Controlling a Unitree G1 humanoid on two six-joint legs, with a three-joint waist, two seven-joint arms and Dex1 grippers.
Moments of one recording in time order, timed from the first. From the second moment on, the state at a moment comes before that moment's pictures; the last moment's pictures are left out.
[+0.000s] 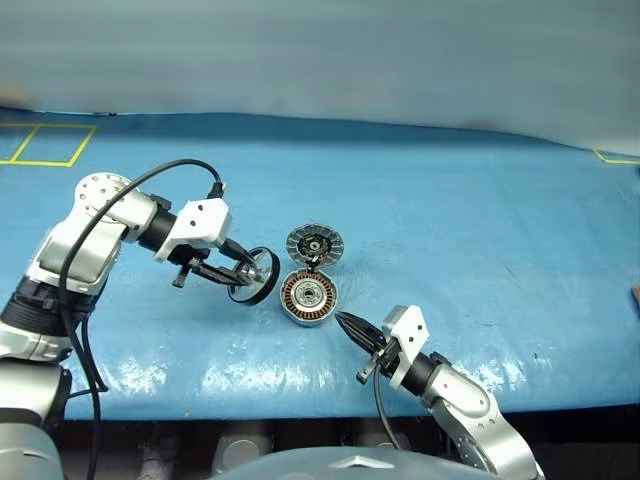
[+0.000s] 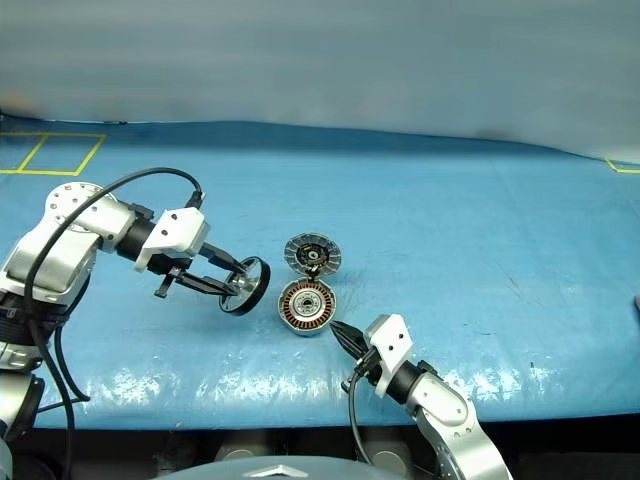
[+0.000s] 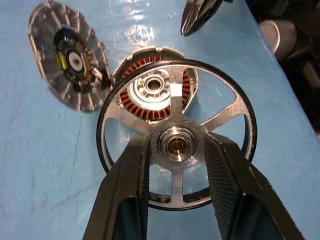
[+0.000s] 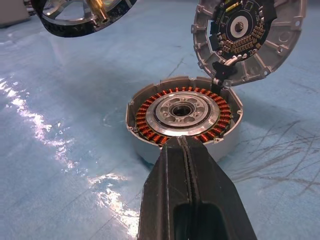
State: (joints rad) left arm -0.61 0.86 -0.24 -0.10 -0.27 0.37 -1.53; right arm 0.36 -0.32 0.25 -0.39 0.26 0.07 0.55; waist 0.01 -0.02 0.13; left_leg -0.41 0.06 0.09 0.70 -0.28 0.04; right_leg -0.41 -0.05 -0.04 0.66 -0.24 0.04
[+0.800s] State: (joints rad) left arm -0.70 0.65 -0.50 -0.04 -0.07 0.41 -1.35; right arm 0.38 -0.28 0.24 -0.28 0.24 0.00 0.56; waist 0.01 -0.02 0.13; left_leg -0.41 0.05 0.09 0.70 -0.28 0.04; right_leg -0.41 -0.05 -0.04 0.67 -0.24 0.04
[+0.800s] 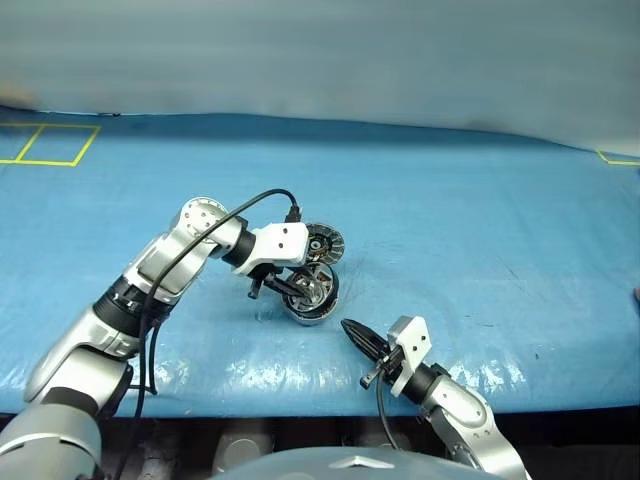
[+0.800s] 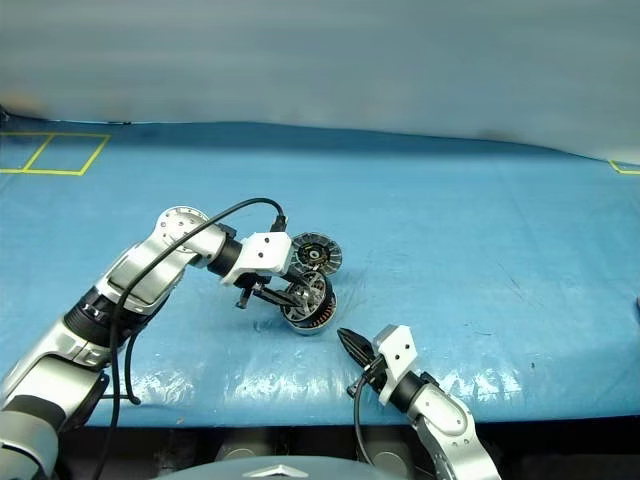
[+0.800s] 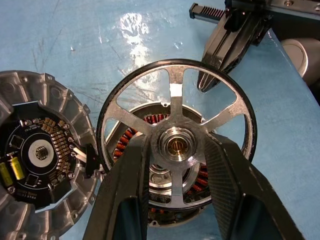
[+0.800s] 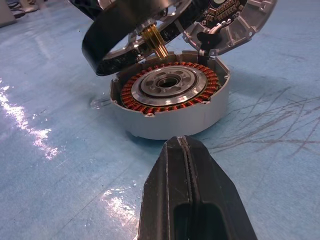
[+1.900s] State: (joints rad) left arm -0.74 0.63 -0.53 0.03 0.02 0.34 -1.43; right arm 0.37 -0.28 0.24 -0.28 0.24 0.03 0.55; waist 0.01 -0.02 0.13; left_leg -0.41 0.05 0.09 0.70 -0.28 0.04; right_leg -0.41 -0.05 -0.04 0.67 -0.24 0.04
